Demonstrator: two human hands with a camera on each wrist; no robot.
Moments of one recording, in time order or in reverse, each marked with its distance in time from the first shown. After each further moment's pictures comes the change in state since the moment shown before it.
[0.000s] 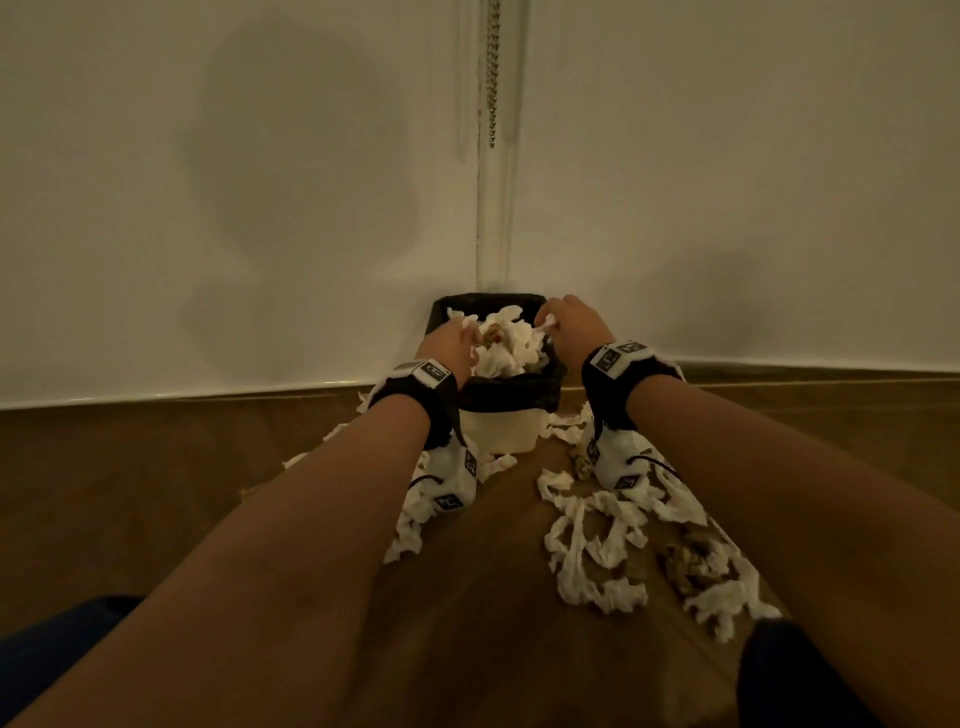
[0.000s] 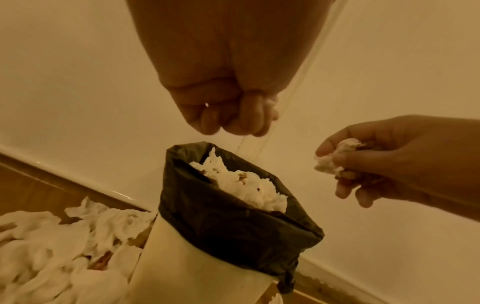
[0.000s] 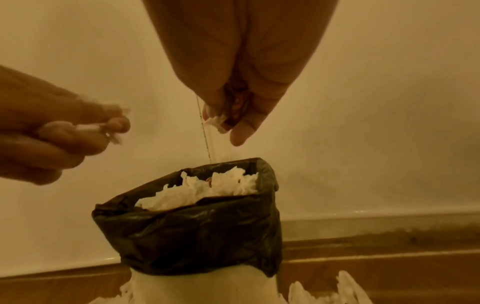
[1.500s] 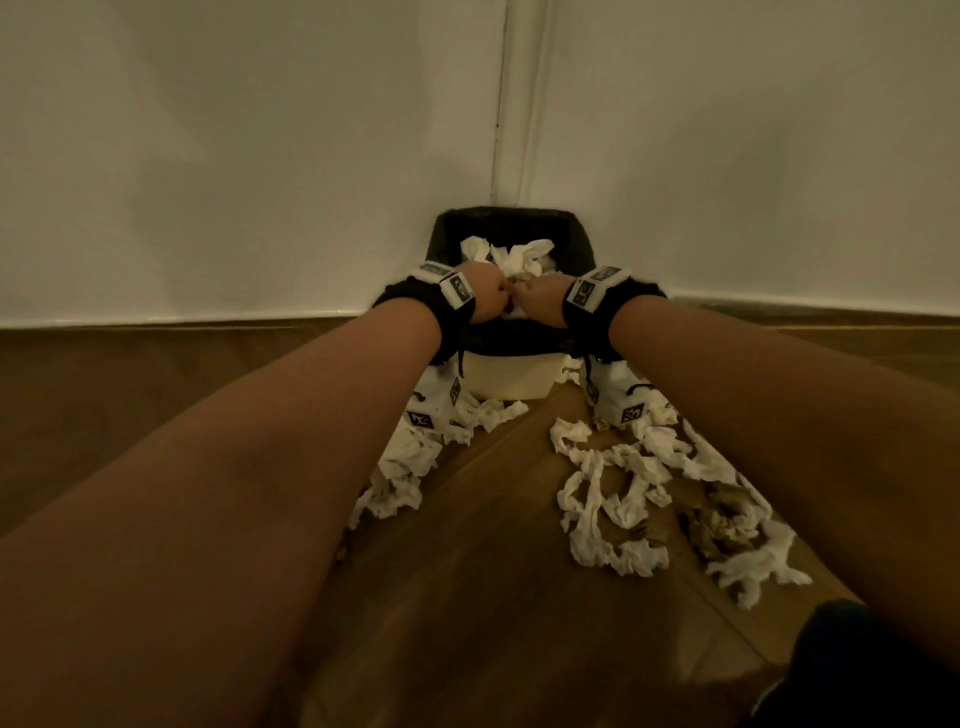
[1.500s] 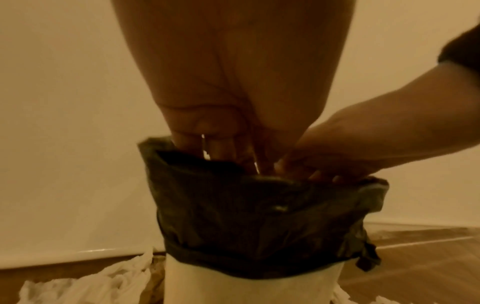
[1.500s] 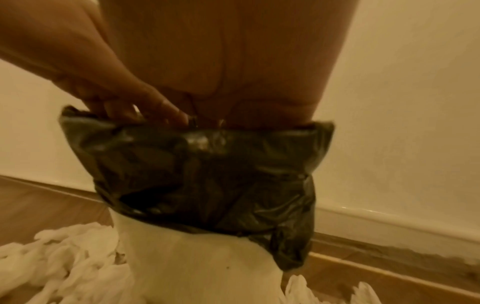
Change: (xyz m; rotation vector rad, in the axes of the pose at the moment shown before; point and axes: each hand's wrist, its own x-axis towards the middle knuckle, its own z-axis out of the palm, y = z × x) left_hand 0.069 -0.017 0.032 0.953 -0.306 0.330; right_hand 0.050 -0.018 0.079 -0.306 -0.400 0.136
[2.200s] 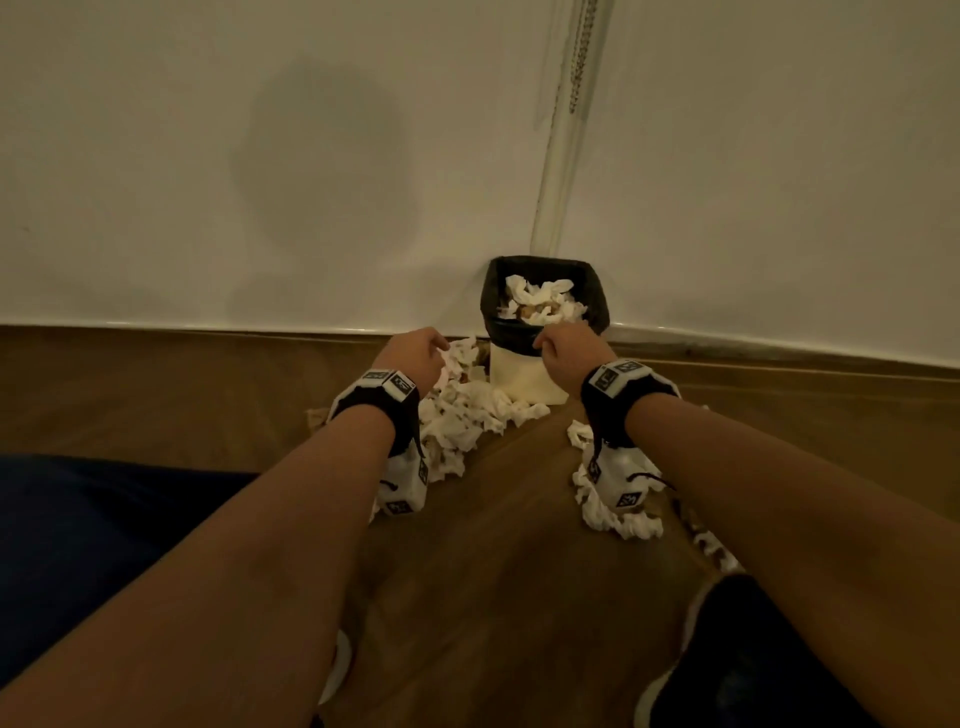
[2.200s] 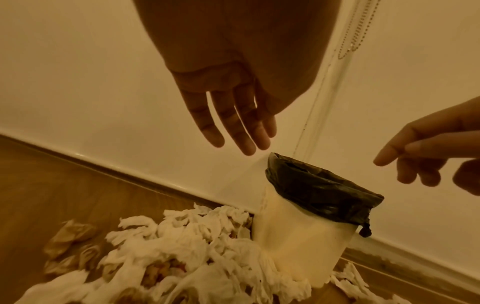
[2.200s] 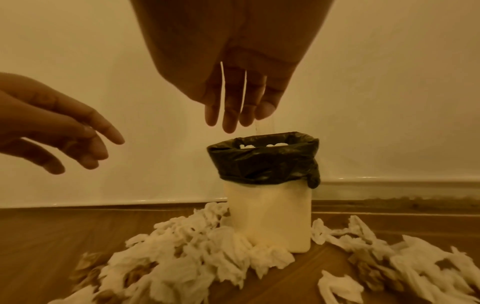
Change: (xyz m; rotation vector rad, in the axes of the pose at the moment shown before) left_hand -0.211 -0.070 0.030 -0.536 0.379 -0.248; right_hand -0.174 -0.028 0.020 0.169 0.350 -0.241
